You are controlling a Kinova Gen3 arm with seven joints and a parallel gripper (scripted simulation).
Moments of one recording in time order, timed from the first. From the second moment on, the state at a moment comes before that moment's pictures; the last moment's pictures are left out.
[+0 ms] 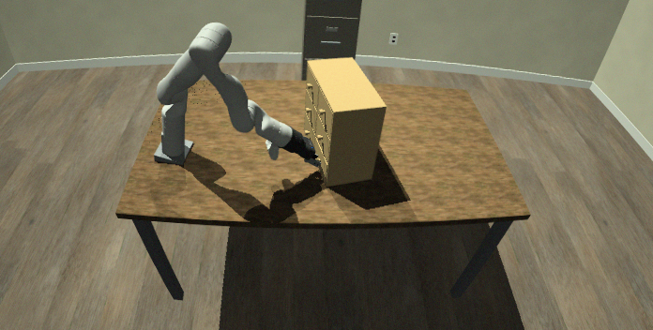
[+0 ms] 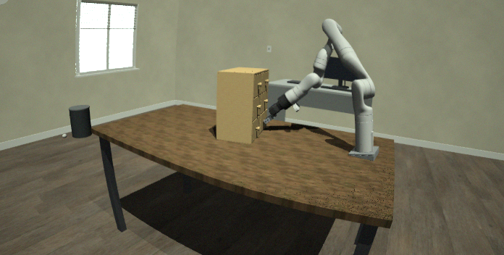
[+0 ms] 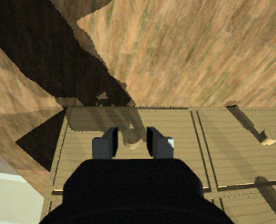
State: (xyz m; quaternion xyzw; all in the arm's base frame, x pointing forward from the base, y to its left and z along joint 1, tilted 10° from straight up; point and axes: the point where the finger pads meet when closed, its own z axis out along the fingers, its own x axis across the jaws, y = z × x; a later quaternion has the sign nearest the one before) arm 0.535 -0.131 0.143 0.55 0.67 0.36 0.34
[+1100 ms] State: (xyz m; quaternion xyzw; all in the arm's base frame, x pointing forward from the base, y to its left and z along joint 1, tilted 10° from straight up) arm 0.499 -0.132 0.137 0.55 0.67 0.36 0.34
